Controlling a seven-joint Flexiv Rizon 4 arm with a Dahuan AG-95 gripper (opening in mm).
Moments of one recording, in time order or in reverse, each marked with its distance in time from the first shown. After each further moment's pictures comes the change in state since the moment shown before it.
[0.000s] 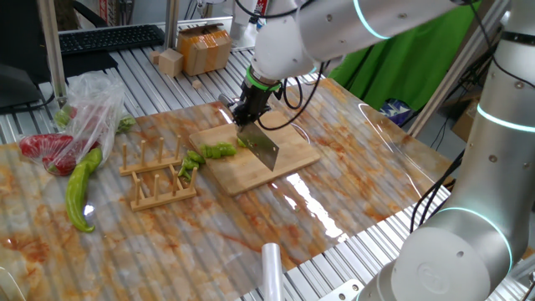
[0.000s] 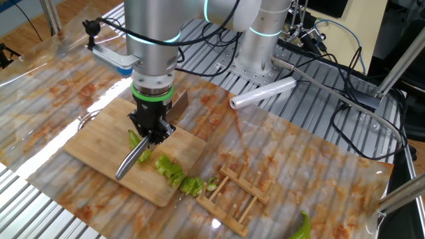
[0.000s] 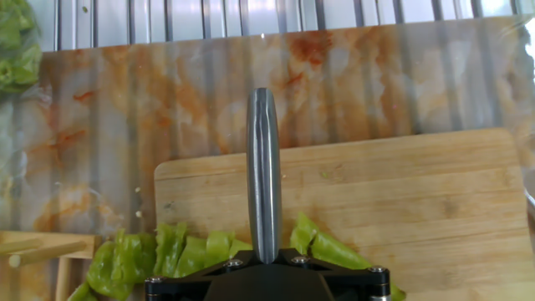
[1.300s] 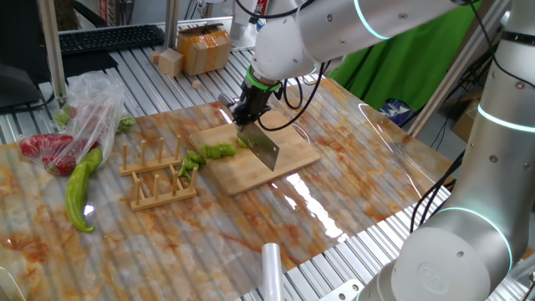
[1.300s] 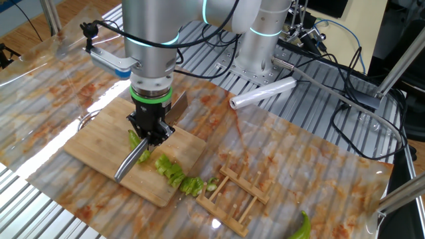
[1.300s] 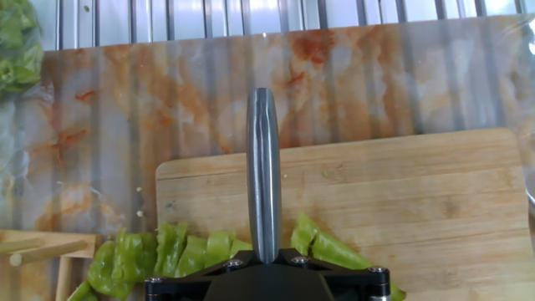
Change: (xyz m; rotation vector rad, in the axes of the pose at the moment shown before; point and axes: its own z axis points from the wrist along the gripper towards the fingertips) arm 0.002 -0.003 -0.003 0.032 -0.002 -0.002
